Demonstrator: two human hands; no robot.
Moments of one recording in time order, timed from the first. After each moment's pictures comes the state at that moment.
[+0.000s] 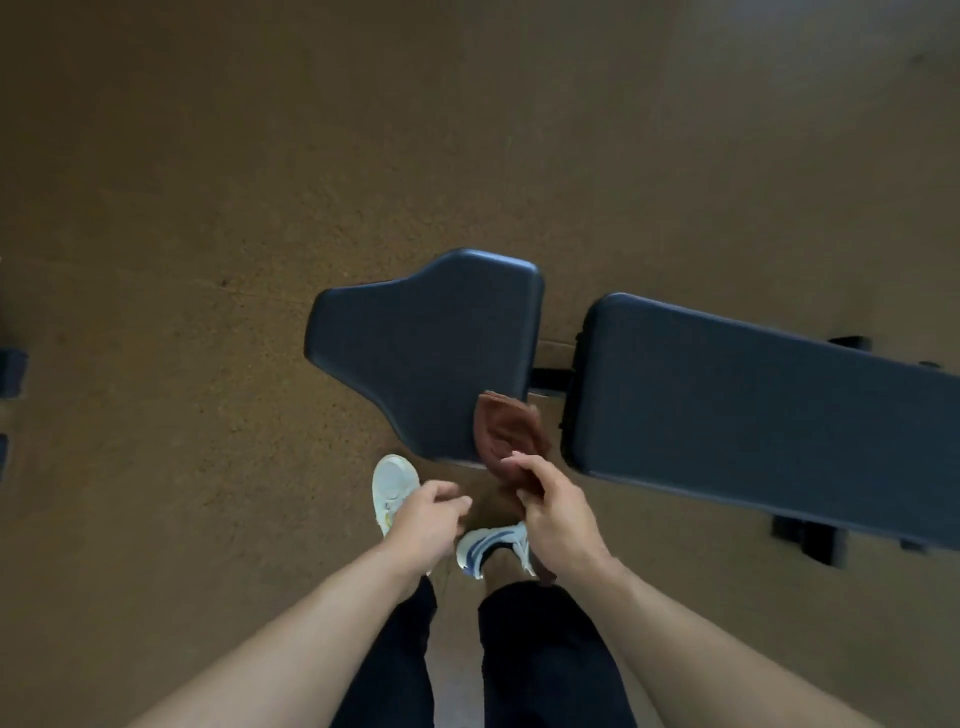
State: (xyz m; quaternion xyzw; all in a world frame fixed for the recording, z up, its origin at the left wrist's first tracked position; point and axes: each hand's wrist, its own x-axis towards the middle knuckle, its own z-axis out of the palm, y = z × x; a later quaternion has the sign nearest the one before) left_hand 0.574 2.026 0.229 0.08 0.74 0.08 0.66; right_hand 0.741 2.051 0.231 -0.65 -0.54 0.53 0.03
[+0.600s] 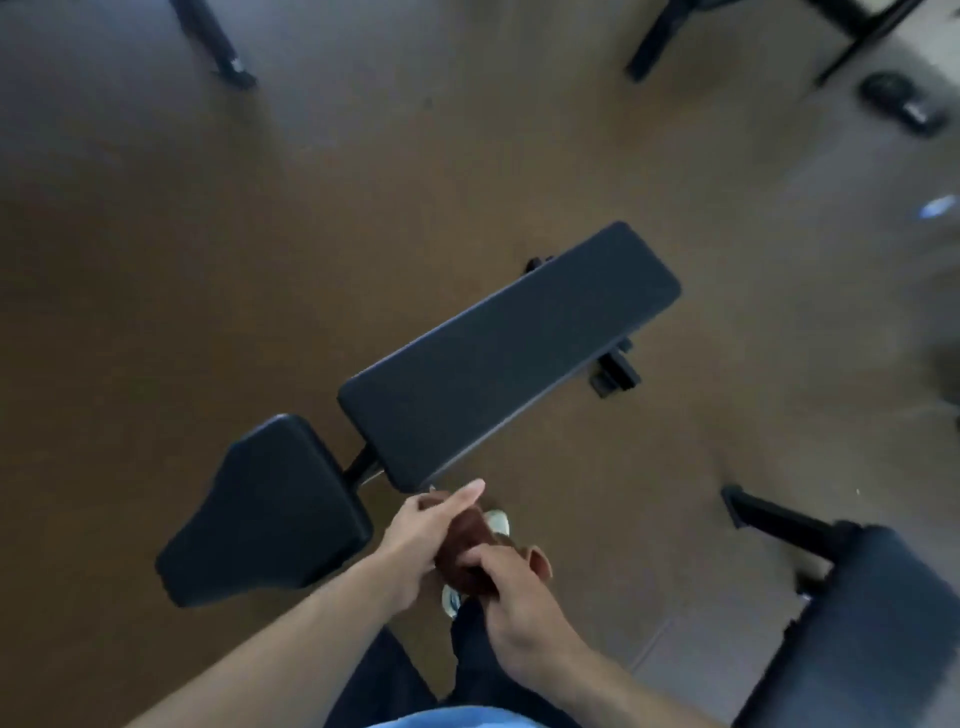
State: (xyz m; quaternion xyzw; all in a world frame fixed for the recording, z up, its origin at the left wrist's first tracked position) left_hand 0.716 2.060 0.458 0.31 0.57 -0.09 0.75; right_hand 0.796 1.915 0.471 -0.77 -0.36 0.47 0.24
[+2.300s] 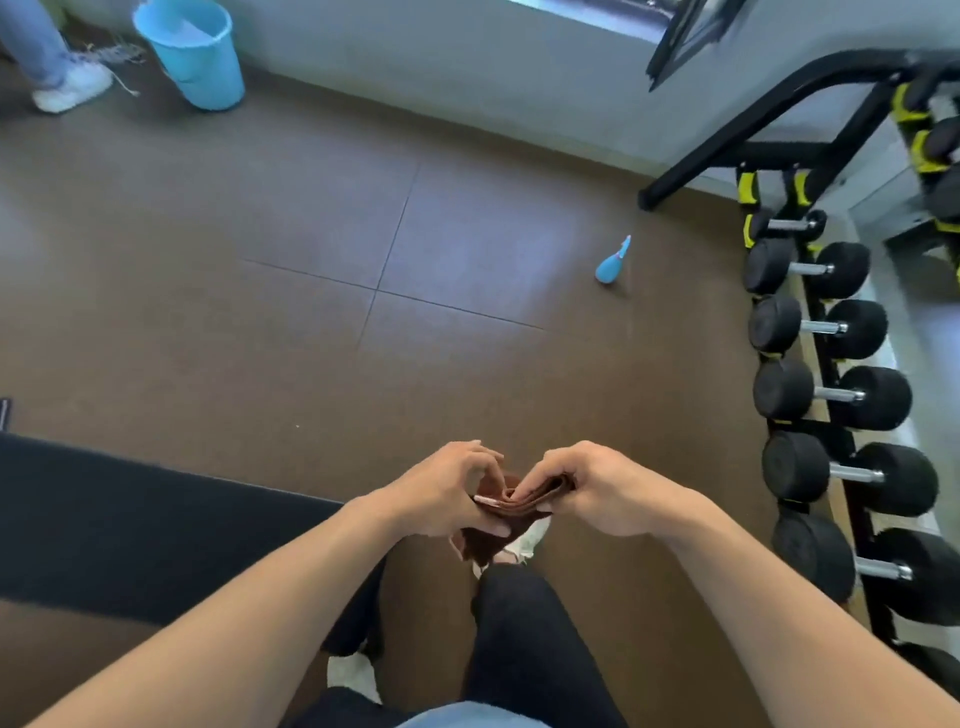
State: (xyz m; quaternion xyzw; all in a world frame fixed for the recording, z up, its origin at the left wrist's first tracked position) left_hand 0.394 1.109 0.543 -0.55 0.64 0.53 -0.08; right_hand 0.174 1.058 0.618 -0.72 0.45 0.10 0.52
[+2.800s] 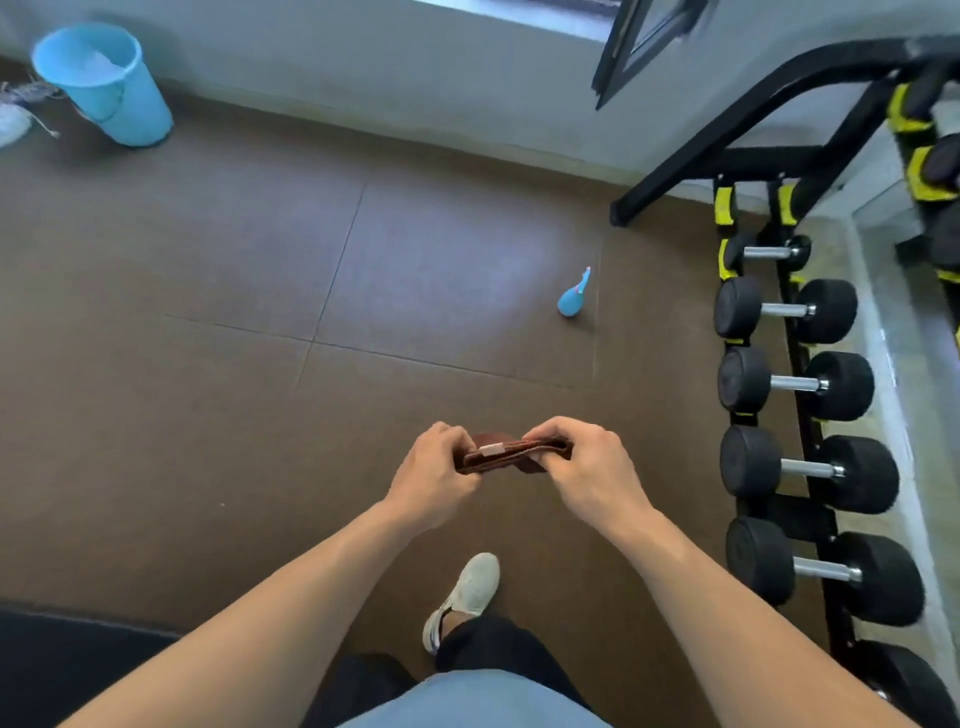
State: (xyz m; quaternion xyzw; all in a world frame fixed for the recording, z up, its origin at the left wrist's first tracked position) left_hand 0.224 0.806 0.541 -0.70 0.53 0.45 -0.17; right_hand 0.028 0.765 0.587 -0.66 0.65 -0.07 0.38
